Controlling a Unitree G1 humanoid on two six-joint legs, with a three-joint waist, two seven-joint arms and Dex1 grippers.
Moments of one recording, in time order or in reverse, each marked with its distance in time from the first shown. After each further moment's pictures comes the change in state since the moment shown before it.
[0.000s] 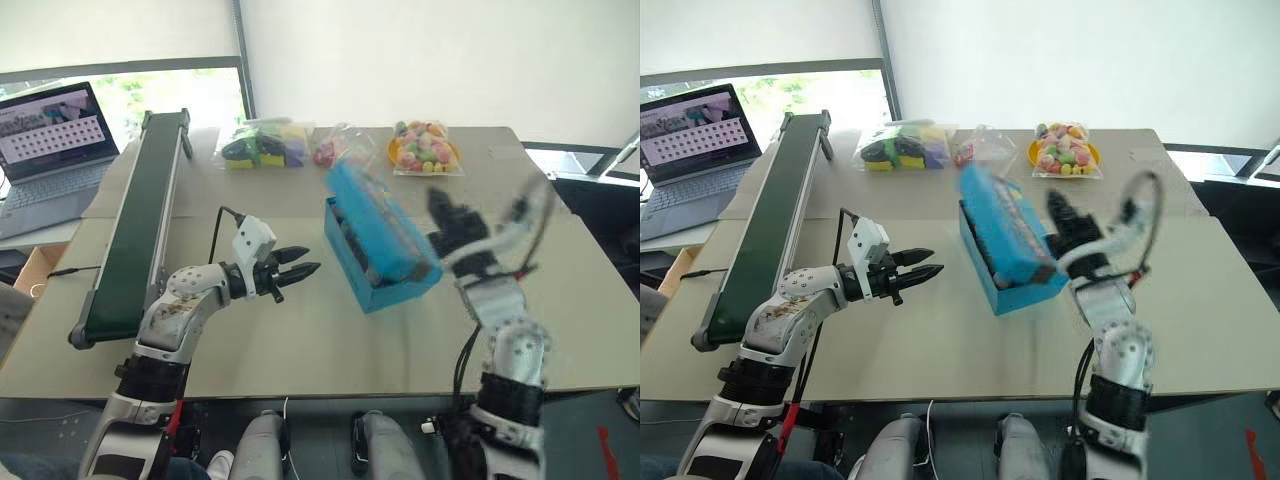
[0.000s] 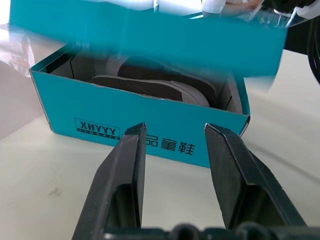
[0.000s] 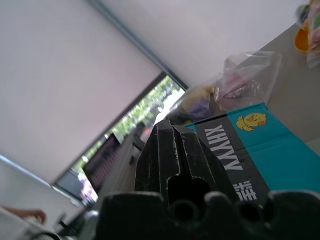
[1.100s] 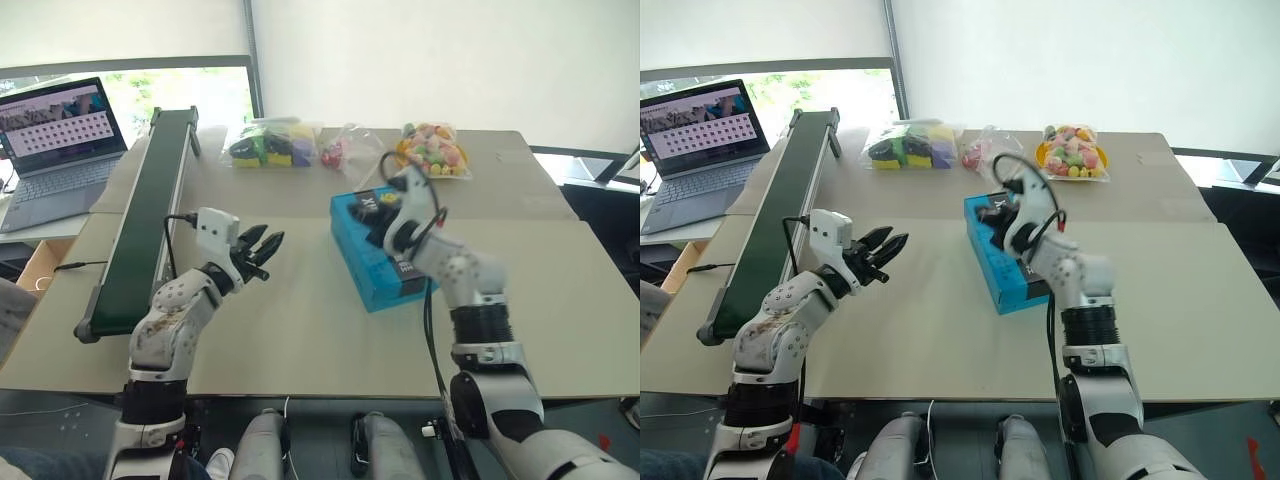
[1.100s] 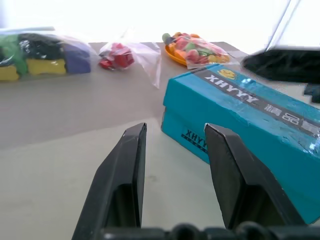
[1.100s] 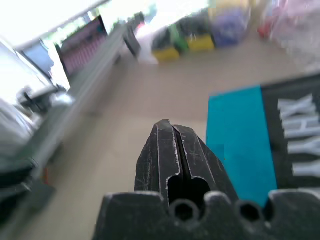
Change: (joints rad) left arm 0.114 -0.145 0.228 -0.179 -0.045 0.119 0.425; right arm -0.364 0.017 -0.078 0.370 -0.216 0.168 0.191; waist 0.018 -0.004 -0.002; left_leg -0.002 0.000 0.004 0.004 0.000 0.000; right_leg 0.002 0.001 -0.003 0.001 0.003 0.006
